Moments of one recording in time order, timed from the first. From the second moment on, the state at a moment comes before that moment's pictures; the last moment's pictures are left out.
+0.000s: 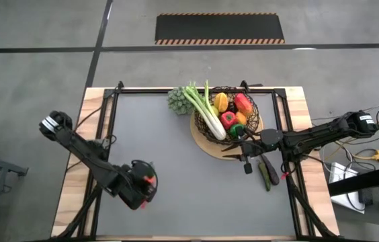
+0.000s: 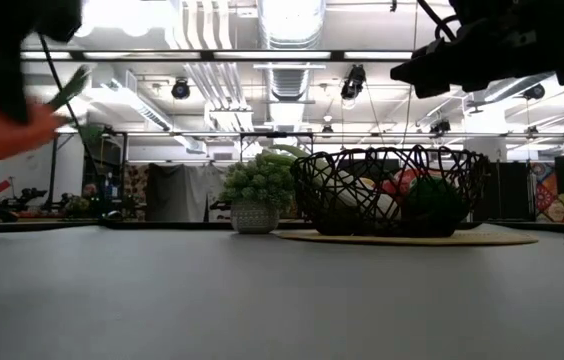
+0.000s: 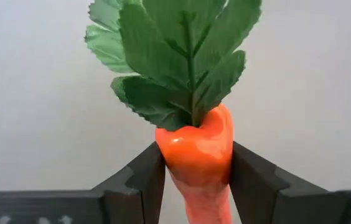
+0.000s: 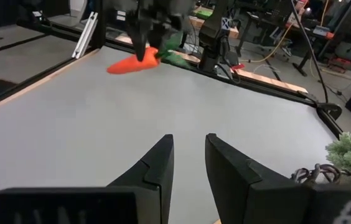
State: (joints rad) left arm -0.71 1.43 1.01 -0.88 -0.37 -1.65; right arm 0.09 1.04 0.35 0.50 -0.08 -0.25
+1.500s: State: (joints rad) left arm -0.27 1.53 1.01 0.35 -0.51 0.10; right arm 0.09 1.40 0.56 0.73 -0.06 -0.01
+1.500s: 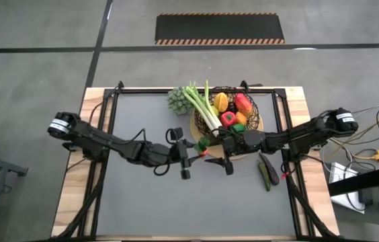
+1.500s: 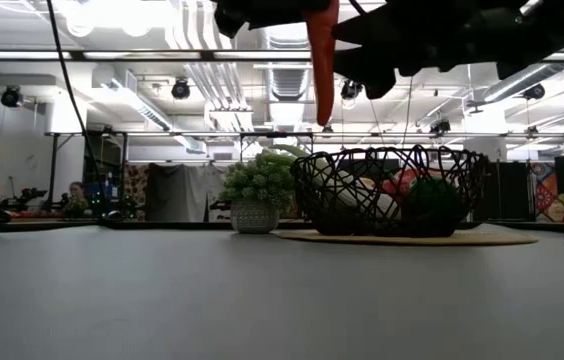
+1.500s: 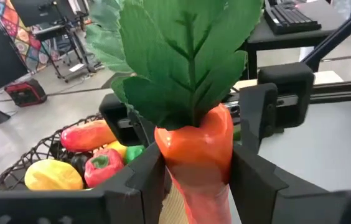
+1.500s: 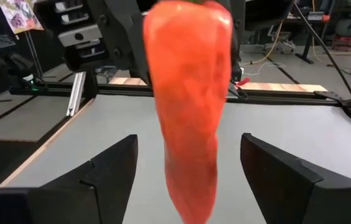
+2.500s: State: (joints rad) left arm -0.25 1.55 1.01 0.41 -0.50 0.10; right arm 0.09 1.39 0.56 0.74 -0.05 -0.10
